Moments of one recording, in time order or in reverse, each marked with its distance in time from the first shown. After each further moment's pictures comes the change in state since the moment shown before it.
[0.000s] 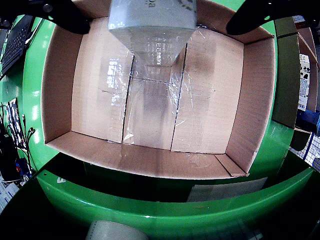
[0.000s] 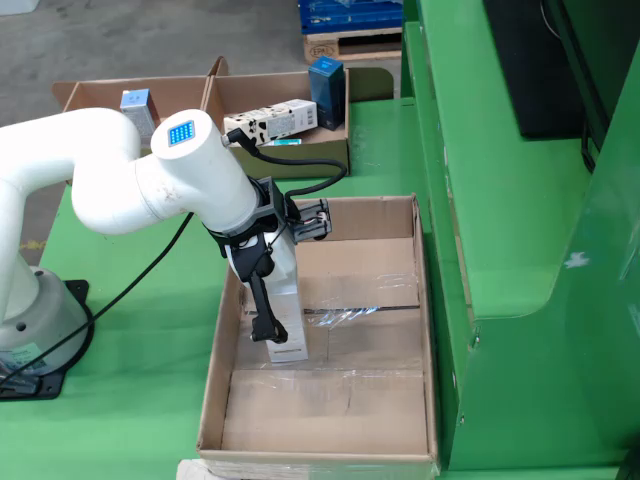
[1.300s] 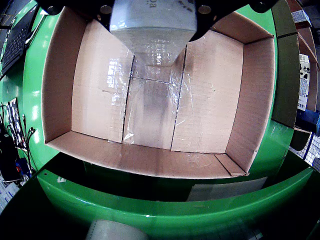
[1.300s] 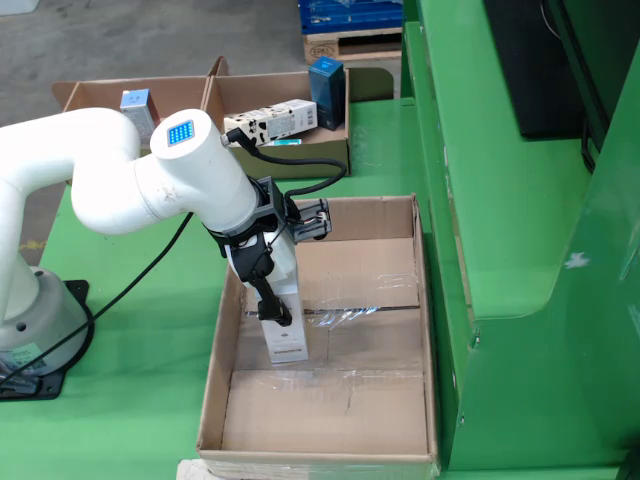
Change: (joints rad) arm 0.000 0.000 0.000 0.000 0.002 0.000
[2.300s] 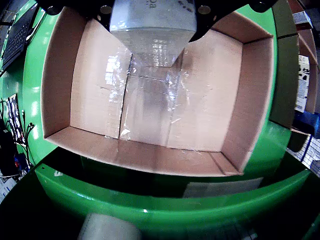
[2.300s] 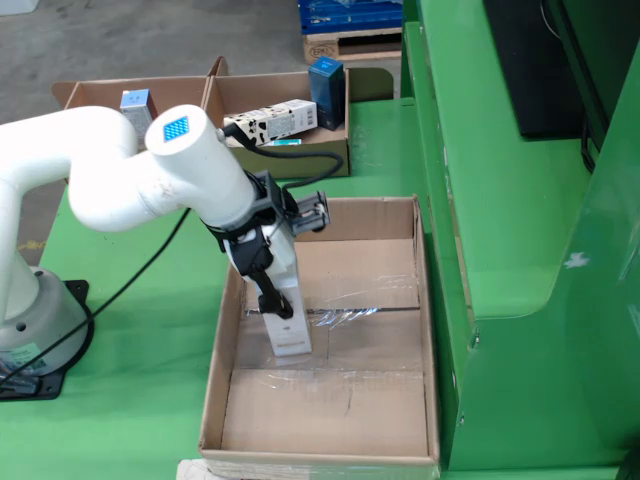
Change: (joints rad) arm 0.011 0.018 -0.028 0.032 -0.005 -0.011
